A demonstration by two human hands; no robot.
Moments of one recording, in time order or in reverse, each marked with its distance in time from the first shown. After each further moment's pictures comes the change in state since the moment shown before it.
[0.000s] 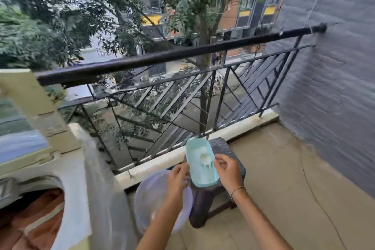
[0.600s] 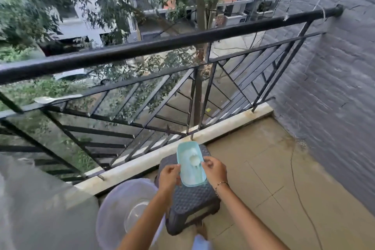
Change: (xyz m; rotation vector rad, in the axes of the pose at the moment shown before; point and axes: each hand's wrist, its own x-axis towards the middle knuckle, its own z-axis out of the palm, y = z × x) left_hand 0.181 -0.019 0.138 0.205 0.103 -0.181; right_hand 0.201 0.070 -0.015 -0.111 -0.168 0.256
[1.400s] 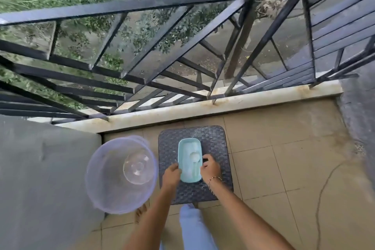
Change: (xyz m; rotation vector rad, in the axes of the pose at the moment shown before) left_hand 0.159 -0.115 0.074 0.058 0.122 -0.416; right_hand 0.173 0.132 0.107 -0.414 -0.449 0.191
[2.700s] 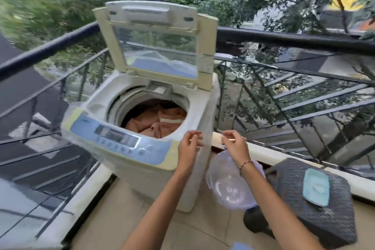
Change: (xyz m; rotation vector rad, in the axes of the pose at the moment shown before) left_hand -0.328 -0.165 -0.429 -0.544 0.543 0.815; right_hand -0.436 -0.210 0.220 0.282 -0.163 -0.844
